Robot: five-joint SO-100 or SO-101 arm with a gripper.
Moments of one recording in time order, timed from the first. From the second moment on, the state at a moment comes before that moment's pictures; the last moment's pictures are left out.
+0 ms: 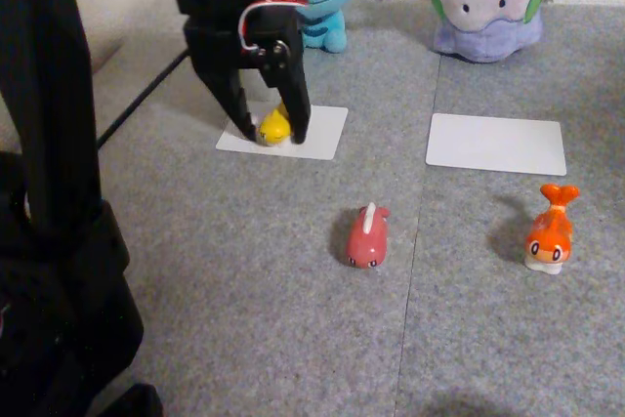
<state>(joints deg) 7.8 68.5 88.5 62.1 80.5</state>
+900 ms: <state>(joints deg) 26.1 95.9 87.7 79.2 72.6</state>
